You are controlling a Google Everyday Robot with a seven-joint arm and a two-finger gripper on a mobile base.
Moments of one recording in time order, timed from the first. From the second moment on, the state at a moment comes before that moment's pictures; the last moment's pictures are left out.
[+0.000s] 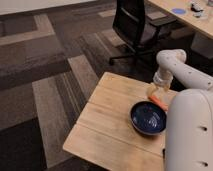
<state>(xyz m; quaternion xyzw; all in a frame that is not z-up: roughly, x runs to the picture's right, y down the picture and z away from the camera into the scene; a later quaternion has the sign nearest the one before) 0.328 0.021 0.878 -0.25 0.19 0.57 0.76</state>
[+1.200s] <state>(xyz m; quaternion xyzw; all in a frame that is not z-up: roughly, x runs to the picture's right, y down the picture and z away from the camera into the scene) 0.348 0.019 0.844 -0.21 0.24 0.60 0.73</state>
